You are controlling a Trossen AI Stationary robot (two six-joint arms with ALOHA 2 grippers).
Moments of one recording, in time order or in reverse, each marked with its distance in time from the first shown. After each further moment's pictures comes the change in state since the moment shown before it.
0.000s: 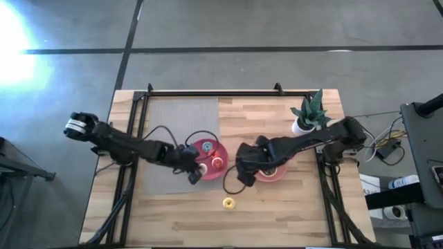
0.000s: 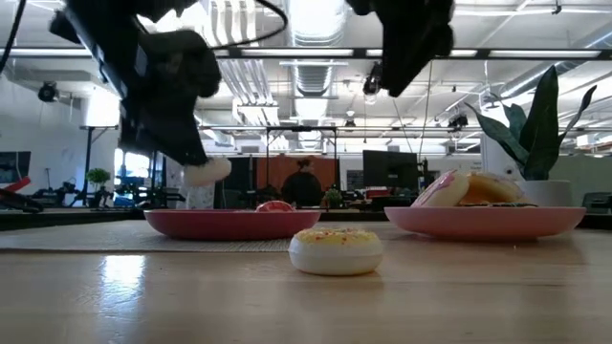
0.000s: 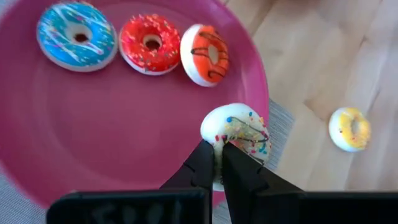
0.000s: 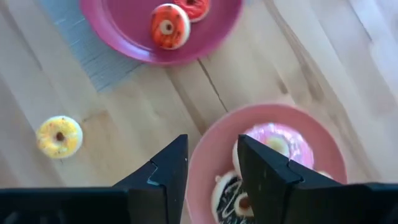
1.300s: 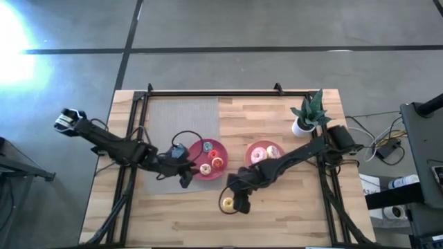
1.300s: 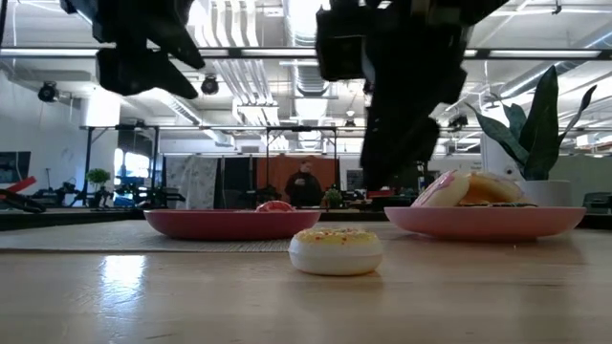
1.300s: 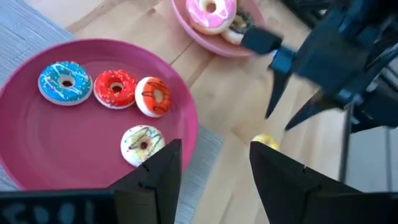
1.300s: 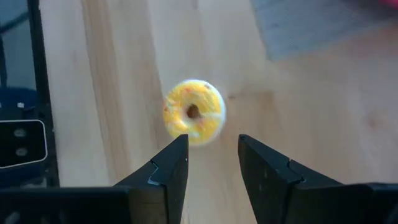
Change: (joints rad) left arm -0.167 -0.199 0.066 -0.084 -0.197 -0.111; right arm 0.074 0.148 -0.303 0.727 -0.412 -0.109
